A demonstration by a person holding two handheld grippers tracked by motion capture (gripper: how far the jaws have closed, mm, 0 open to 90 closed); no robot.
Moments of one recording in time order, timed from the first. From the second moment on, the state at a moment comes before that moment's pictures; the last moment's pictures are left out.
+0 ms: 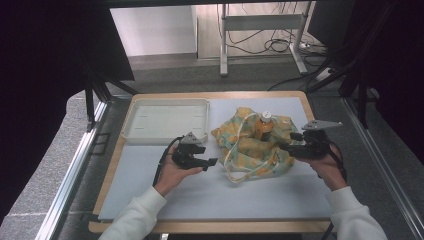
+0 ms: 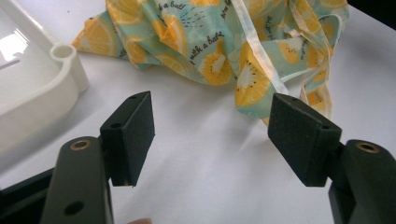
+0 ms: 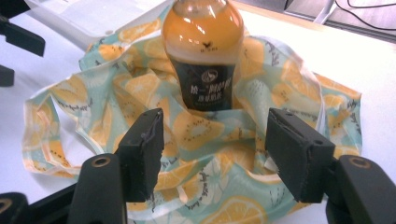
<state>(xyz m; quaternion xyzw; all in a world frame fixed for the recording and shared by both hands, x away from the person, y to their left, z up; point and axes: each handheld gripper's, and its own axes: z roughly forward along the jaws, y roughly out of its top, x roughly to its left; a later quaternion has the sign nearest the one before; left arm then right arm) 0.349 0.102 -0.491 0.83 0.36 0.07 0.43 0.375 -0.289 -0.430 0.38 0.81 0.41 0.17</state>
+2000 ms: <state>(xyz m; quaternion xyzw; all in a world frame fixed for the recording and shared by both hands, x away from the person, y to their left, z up) 0.347 0.106 -0.491 0.83 0.36 0.06 0.43 0.461 -0.200 -0.416 0.38 0.88 0.25 0.13</state>
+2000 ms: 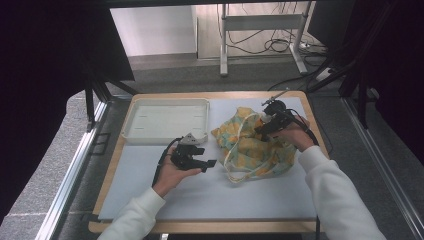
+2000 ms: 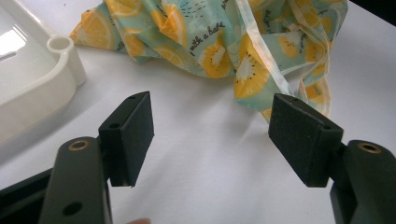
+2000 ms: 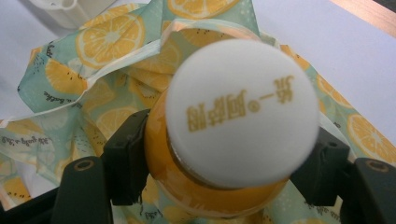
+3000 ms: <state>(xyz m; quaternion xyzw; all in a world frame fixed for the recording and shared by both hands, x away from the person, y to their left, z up) 0.338 0.110 -0.498 0.83 0.36 0.06 0.42 0.438 -0.200 -0.351 0.35 0.87 0.33 0.15</state>
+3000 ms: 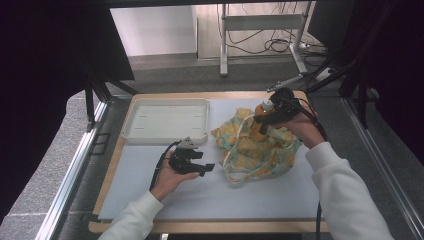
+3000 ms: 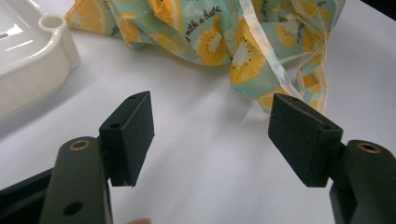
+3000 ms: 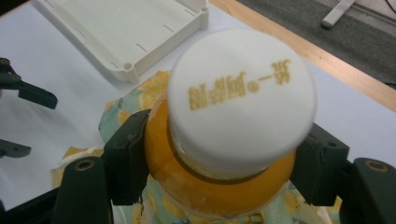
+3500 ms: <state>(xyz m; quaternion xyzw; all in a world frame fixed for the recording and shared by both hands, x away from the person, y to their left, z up) 0.337 0.109 -0.499 0.83 0.36 0.06 0.42 0.433 -0.196 -0.329 0.33 0.86 0.36 0.15</state>
